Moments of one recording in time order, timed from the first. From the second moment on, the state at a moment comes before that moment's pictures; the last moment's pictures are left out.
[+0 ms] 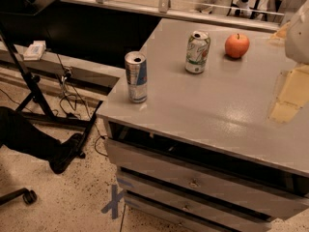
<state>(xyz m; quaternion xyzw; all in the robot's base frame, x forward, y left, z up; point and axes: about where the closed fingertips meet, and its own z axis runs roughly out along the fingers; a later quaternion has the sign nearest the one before) 0.438 -0.216 0.977 -0.60 0.78 -0.04 0.16</state>
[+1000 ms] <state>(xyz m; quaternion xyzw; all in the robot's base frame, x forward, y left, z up) 0.464 -0.166 0.914 -0.56 0.79 0.09 0.25</state>
